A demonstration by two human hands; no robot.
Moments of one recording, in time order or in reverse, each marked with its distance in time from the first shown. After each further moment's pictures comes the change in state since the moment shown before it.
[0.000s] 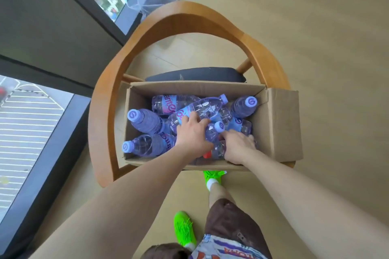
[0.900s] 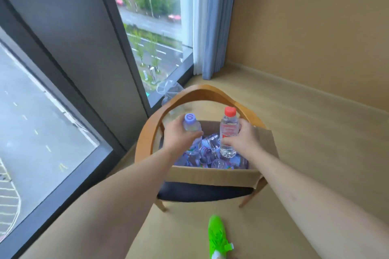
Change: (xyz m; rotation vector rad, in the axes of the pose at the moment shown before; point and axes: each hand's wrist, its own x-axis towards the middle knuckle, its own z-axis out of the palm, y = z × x) left_hand -0.199 -0.053 -0.137 -0.759 0.651 0.126; right_hand -0.219 -0.102 -0.062 0.772 0.832 -0.150
